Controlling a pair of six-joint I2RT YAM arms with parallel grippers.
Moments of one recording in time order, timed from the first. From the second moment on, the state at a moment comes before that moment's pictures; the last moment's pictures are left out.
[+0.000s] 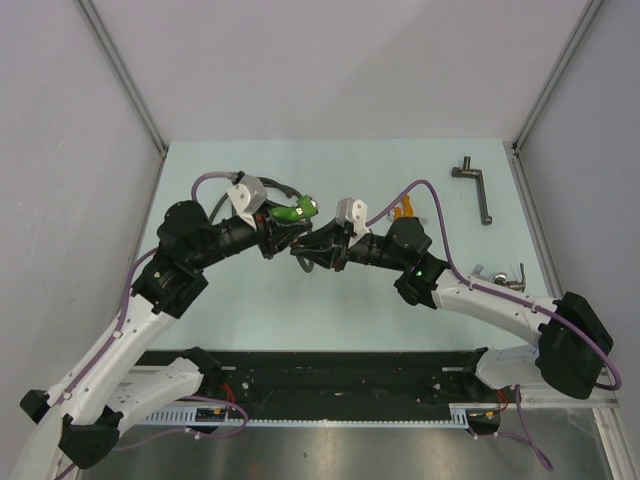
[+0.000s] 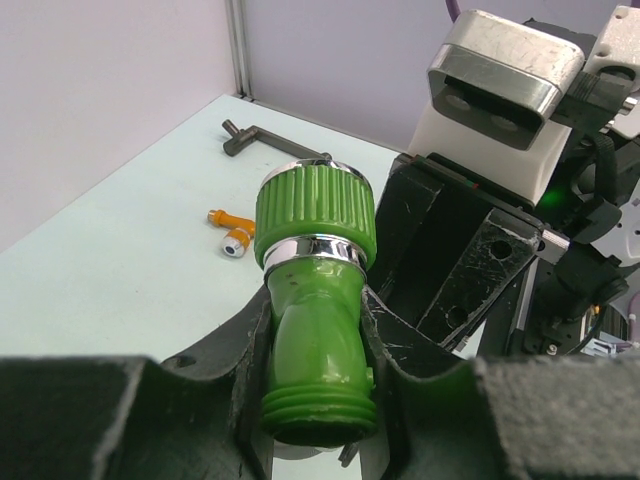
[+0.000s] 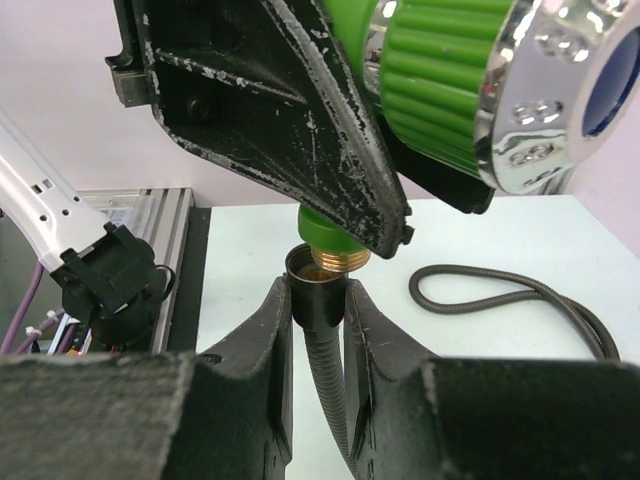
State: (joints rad) left arm -0.60 0.87 1.03 -0.13 0.48 -0.05; right arm 0.90 1.31 0.87 0.67 -0.54 0.03
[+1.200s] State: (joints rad) left arm -0.63 0.88 1.03 -0.13 0.49 -0.03; right arm 0.88 1.28 0.86 0.63 -0.51 0.03
